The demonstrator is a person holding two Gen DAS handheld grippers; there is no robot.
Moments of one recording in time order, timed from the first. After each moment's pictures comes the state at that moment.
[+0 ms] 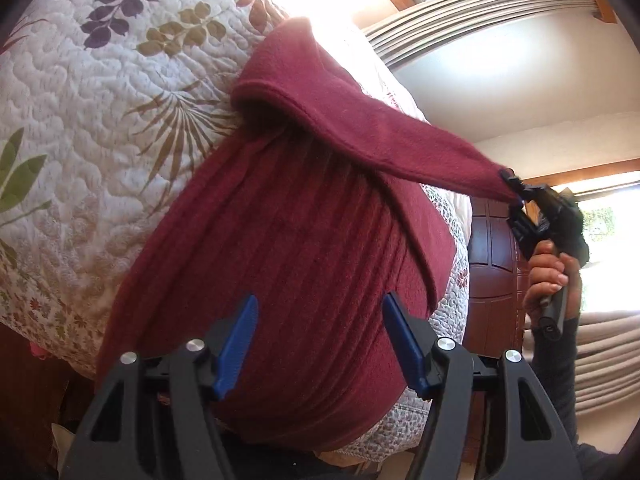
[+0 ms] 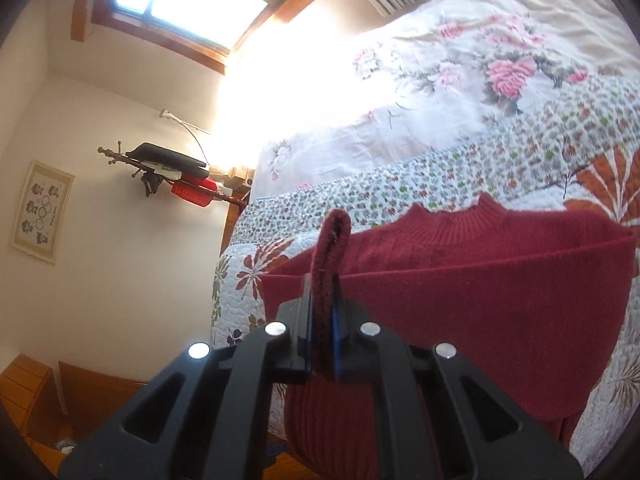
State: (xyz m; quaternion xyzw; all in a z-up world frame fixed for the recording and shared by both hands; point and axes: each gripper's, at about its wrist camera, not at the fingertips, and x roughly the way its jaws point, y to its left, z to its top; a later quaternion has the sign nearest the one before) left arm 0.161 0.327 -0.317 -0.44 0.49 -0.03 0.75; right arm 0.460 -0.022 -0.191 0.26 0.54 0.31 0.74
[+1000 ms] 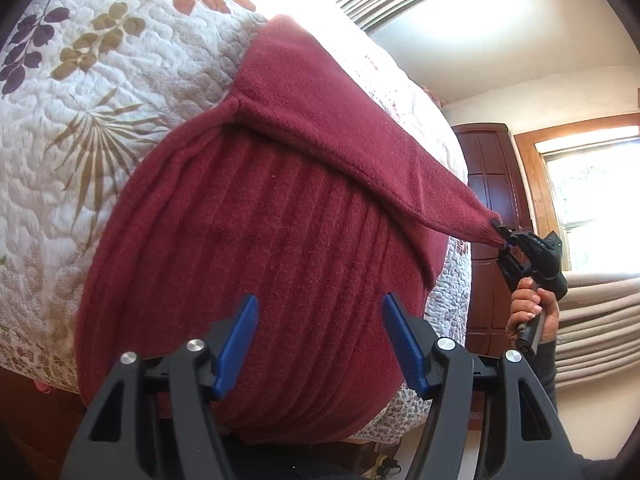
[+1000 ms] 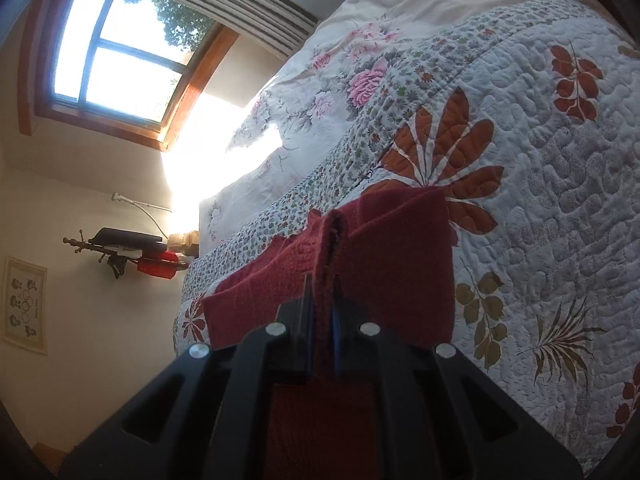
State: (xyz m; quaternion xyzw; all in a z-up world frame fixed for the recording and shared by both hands) left arm 0.217 0.289 -0.320 -0.39 0.54 -0.08 0.74; right arm 0.437 -0.203 -0.296 0.36 0.54 0.16 0.74
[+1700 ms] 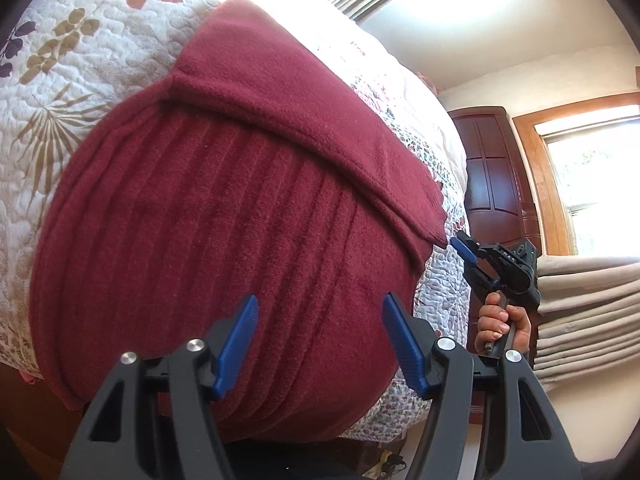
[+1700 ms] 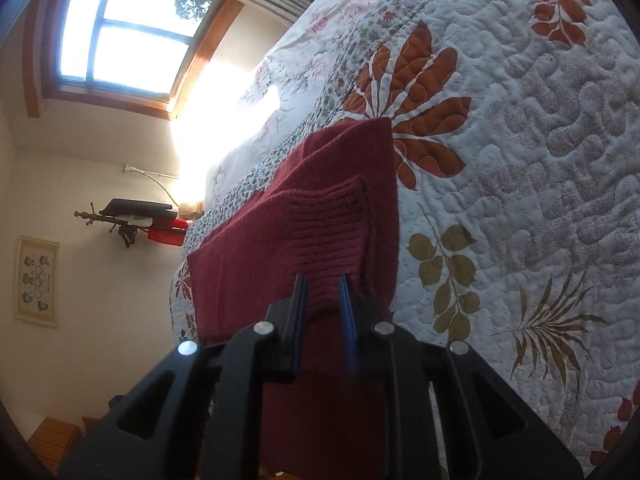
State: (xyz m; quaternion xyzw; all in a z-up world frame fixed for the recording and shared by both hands) left arm 0.221 0.229 -0.305 -0.37 0.54 -0.08 0.75; right arm 0.408 -0.221 -0.353 0.35 0.58 0.22 0.71
